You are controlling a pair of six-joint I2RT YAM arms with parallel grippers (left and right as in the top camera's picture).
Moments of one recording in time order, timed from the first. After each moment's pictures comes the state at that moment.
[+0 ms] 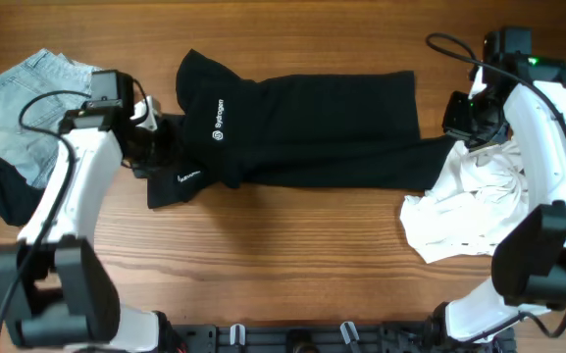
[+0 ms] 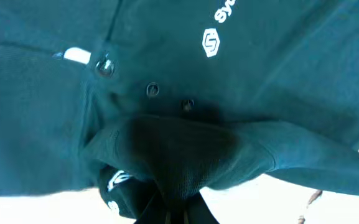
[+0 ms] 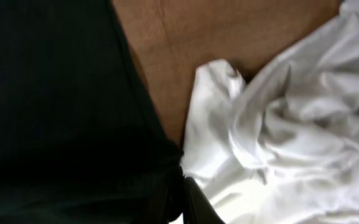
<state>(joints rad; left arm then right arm) 0.07 1.66 1.18 -0.88 0.38 -0.39 -0.12 1.80 1.53 -1.15 0.02 0.20</state>
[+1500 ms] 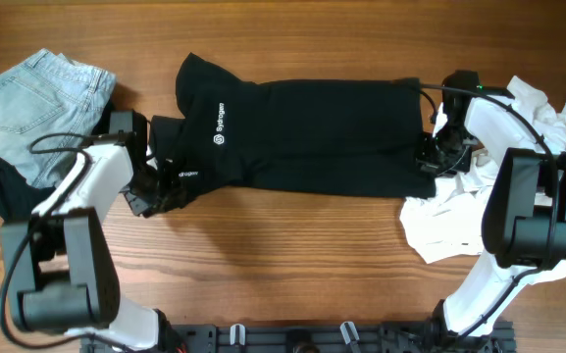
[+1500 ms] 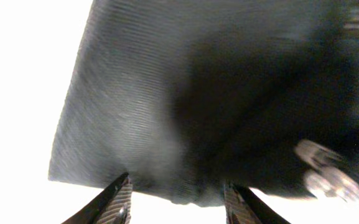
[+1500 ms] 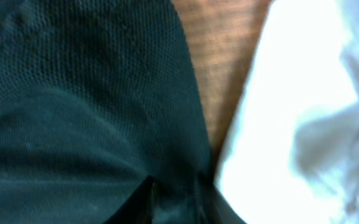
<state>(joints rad) 0.08 1.72 0.97 -0.84 0.15 -0.46 -0.09 2.00 1.30 -0.98 -0.02 0.17</state>
